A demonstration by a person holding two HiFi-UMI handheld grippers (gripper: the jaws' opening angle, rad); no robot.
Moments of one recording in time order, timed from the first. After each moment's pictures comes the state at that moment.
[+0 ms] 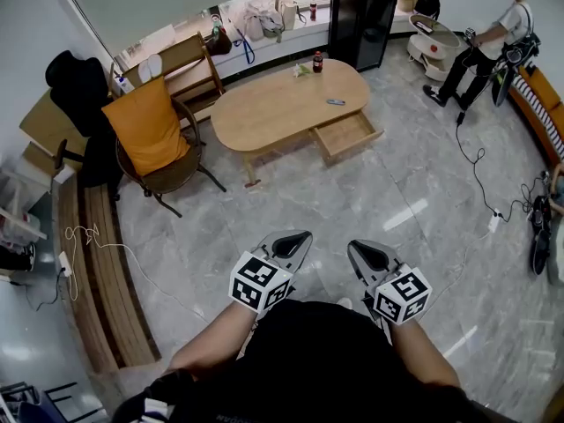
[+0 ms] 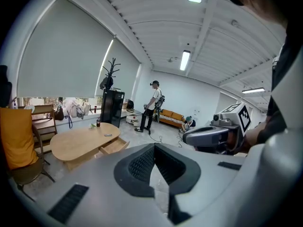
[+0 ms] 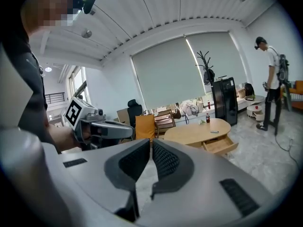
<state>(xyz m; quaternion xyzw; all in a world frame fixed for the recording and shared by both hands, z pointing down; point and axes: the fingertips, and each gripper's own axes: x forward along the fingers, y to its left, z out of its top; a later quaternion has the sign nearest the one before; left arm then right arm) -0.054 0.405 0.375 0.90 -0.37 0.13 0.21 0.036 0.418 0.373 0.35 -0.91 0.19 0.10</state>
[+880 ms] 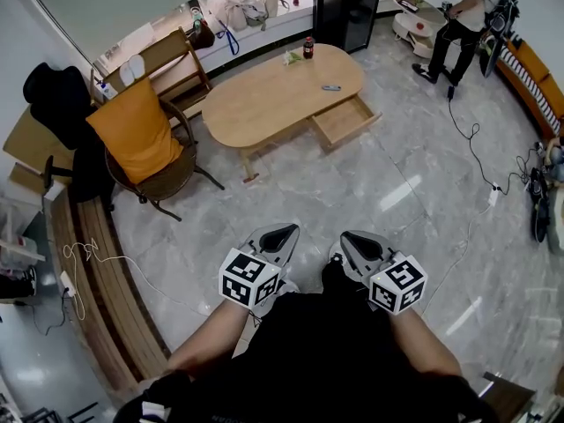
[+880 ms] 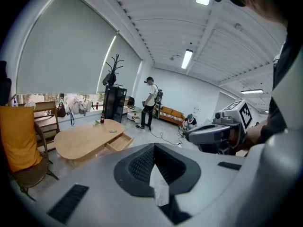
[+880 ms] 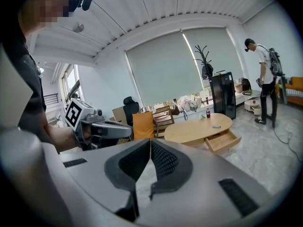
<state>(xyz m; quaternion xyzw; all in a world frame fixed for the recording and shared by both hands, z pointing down) -0.141 0.375 0.397 0.90 -0.36 0.15 0.22 -0.044 0.394 0.391 0.37 -0.90 0.22 0.12</state>
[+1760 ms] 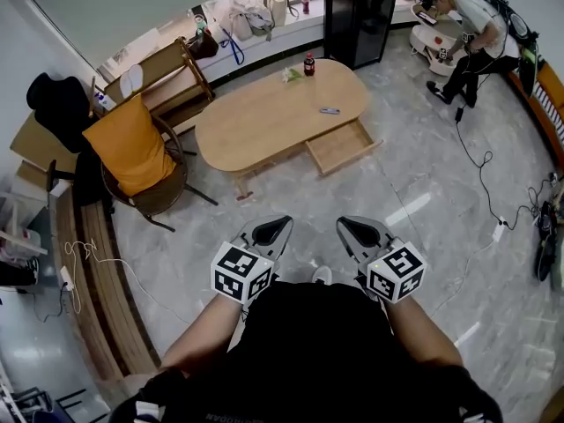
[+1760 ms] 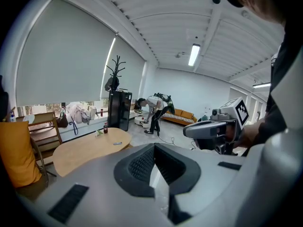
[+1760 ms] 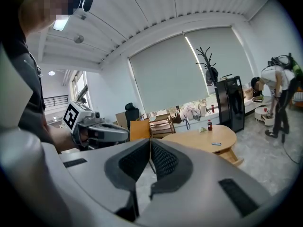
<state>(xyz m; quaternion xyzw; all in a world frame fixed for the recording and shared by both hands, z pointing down) -0.045 0.210 0.385 0.88 -0.41 0.16 0.19 0.055 0.208 0.379 0.32 -0.93 0.19 0.09</state>
